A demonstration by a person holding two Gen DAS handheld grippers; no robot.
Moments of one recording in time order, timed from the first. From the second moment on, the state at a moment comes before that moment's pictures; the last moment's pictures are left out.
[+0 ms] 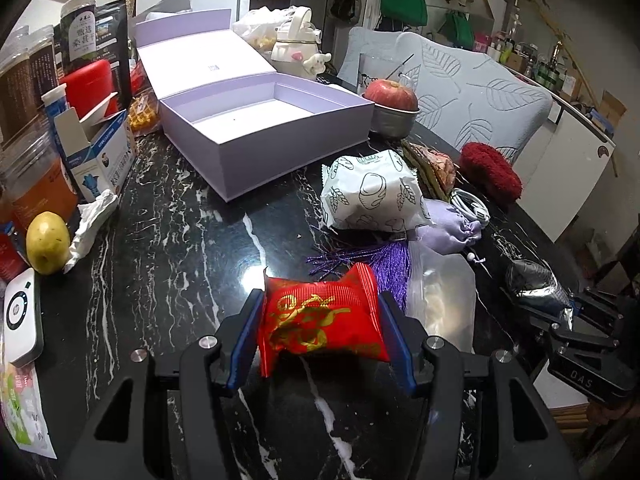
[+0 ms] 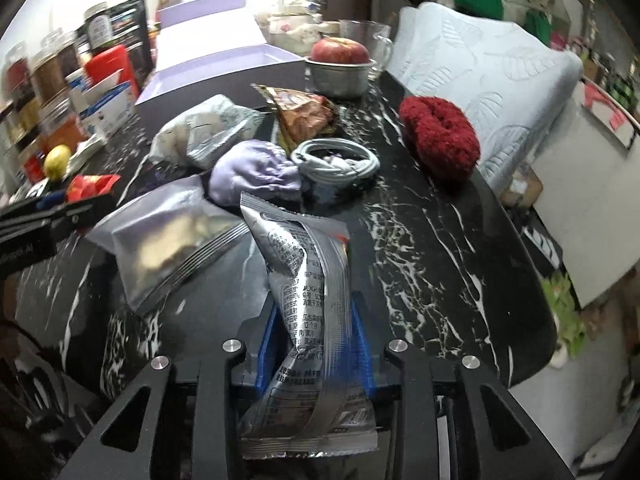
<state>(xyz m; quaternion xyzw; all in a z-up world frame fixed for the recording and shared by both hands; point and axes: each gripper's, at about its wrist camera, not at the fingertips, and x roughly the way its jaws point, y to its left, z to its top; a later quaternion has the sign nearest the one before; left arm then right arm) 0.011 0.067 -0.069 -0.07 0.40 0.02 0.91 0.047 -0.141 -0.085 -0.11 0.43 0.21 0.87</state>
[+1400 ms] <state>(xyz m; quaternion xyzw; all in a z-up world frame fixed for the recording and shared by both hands) -0.019 0.081 0.053 -0.04 0.27 0.05 0.96 0.048 -0.101 0.038 -0.08 0.29 0.36 0.88</state>
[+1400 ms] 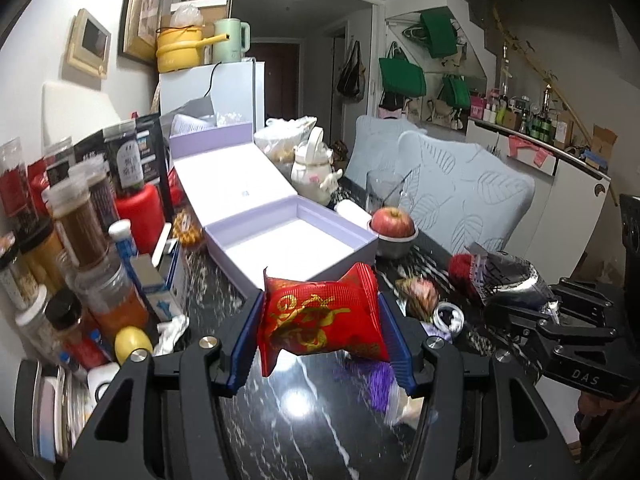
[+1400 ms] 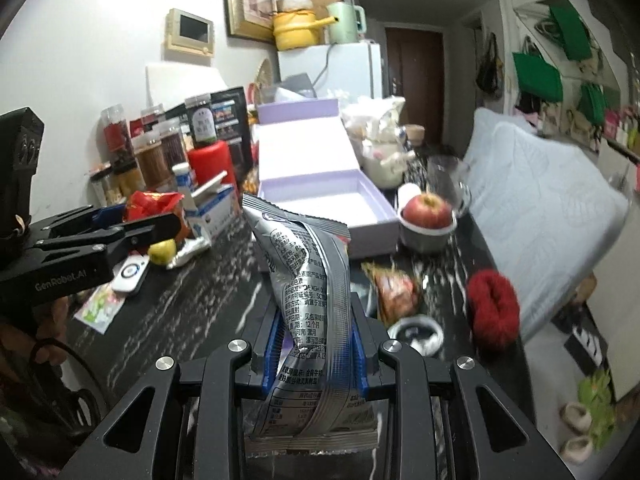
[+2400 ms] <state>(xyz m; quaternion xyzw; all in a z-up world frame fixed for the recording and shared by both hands) 0.147 0.160 0.088 -0.01 0.24 0.08 0.97 0.219 0.007 0.090 -0.11 0.24 0.38 0.89</state>
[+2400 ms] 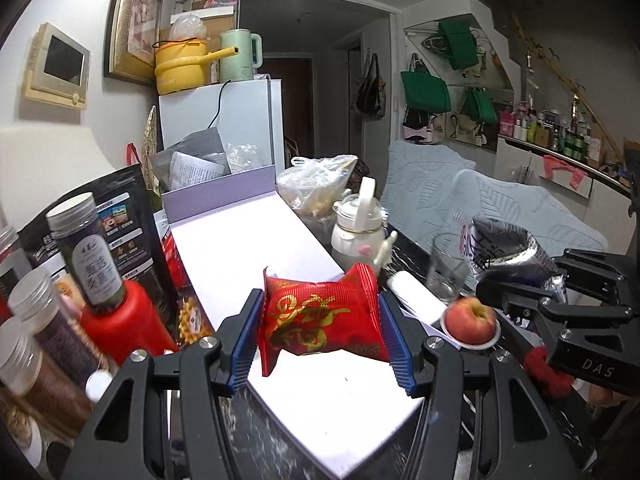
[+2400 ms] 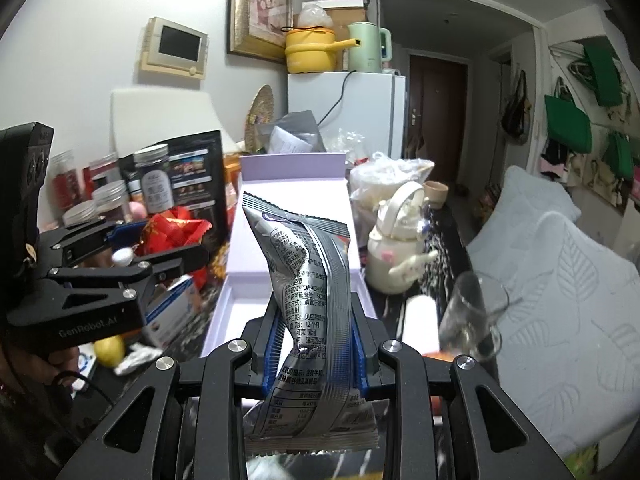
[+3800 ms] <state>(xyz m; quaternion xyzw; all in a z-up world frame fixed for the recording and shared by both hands) 0.311 0.238 -0.046 0.00 0.40 0.20 0.89 0.343 0.105 0.011 -0.18 0.33 0.35 0.86</state>
